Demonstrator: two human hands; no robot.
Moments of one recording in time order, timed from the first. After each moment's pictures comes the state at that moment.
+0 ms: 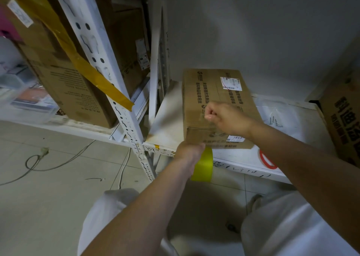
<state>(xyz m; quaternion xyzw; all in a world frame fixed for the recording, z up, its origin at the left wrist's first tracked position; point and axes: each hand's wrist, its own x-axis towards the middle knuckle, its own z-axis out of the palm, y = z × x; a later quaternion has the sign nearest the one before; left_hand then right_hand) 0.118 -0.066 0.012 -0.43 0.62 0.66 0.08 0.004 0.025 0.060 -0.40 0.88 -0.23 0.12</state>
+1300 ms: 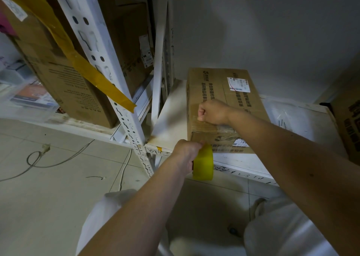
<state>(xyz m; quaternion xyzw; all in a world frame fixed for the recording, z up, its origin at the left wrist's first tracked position) 0.097 -0.095 0.001 -0.44 0.55 0.70 0.11 -0.043 -0.037 0.035 -0.38 0.89 -0.13 0.21</state>
